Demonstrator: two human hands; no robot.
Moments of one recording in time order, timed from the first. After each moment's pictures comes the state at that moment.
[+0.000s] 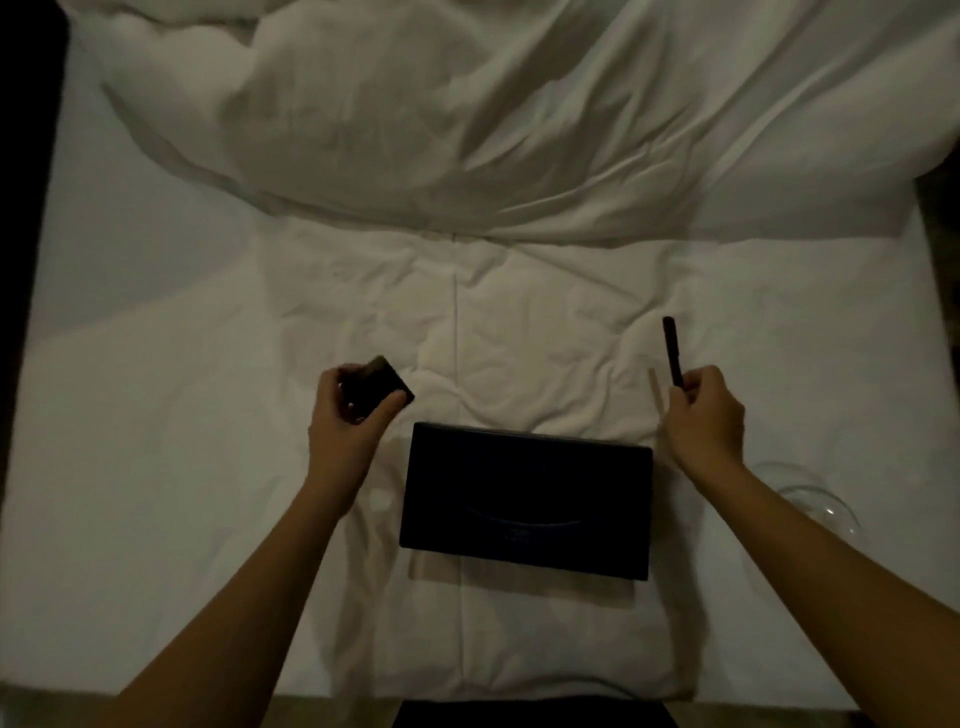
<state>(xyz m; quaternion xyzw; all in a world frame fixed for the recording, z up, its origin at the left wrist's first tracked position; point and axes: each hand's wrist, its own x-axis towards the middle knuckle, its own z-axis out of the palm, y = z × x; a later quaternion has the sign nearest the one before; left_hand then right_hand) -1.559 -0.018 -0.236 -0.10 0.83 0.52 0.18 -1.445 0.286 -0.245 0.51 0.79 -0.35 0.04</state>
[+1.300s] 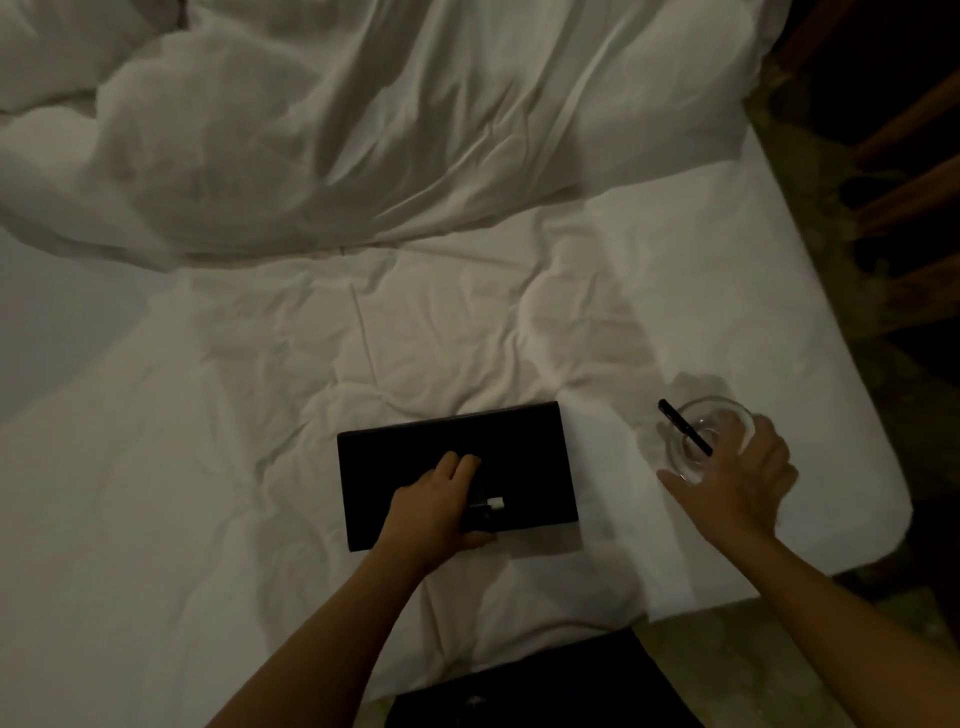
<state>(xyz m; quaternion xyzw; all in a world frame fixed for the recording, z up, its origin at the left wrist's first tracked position) -1.455 0.065 -0.231 0.41 0.84 -0.01 0.35 -1.265 0.307 -0.257 0.53 0.82 -0.16 0.14</state>
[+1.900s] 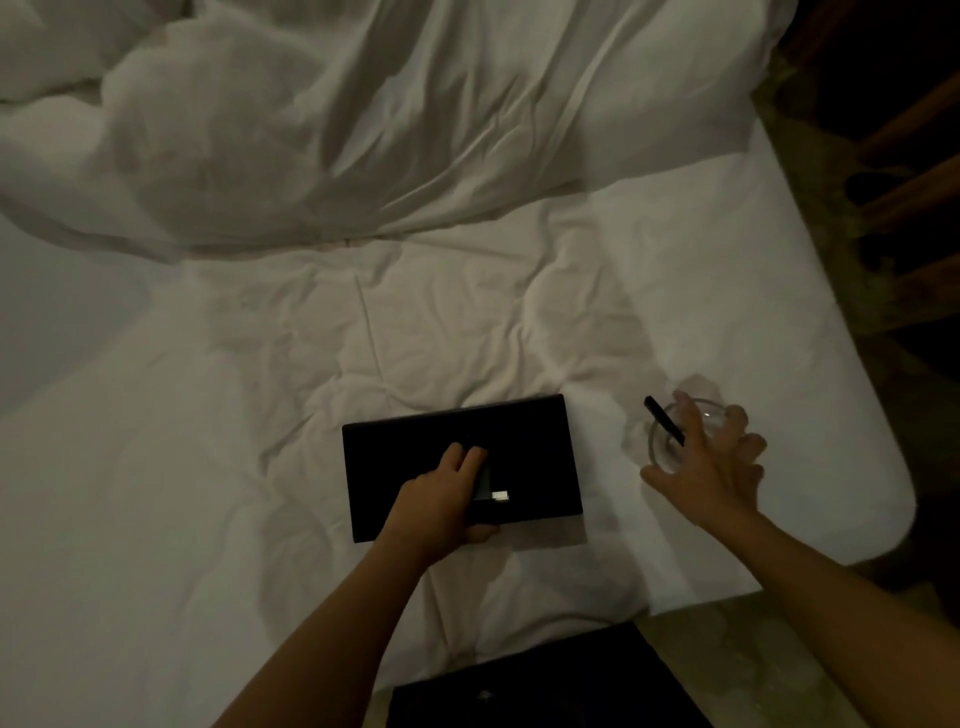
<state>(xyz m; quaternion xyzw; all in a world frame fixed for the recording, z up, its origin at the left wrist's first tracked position) -1.455 0.065 -0.232 0.41 0.83 -0.01 0.37 -1.285 0.302 -0.259 0.49 0.82 -0.19 0.24</state>
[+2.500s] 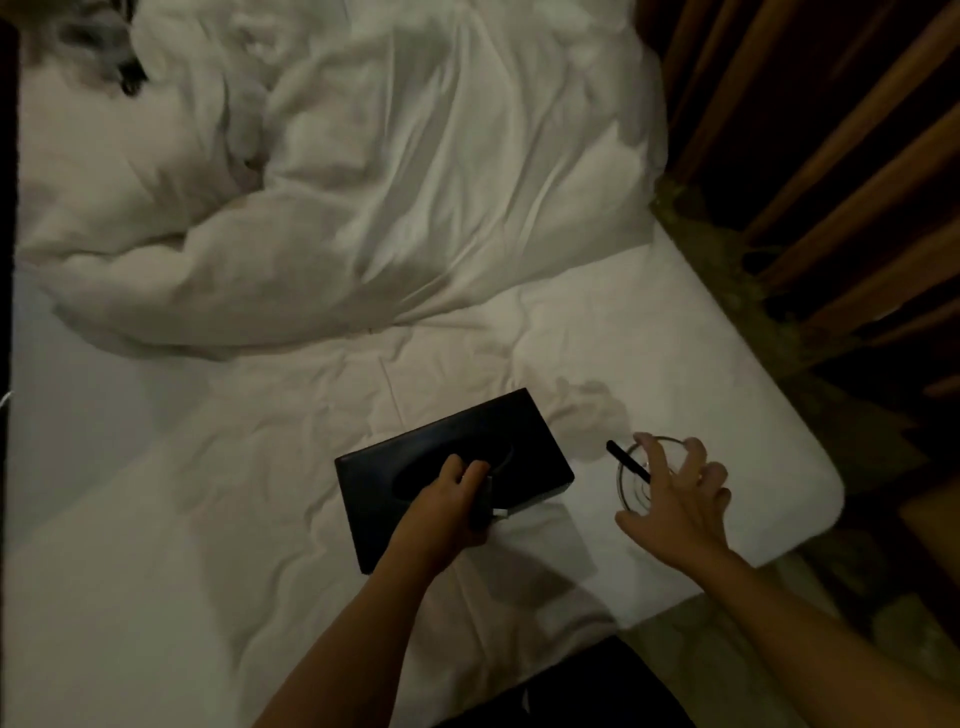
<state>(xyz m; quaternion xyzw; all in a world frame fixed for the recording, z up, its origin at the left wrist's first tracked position) -1.468 0.038 -0.173 0.46 0.83 0.09 0.32 -1.277 0.226 -0.177 0.47 0.85 -0.16 0.17</state>
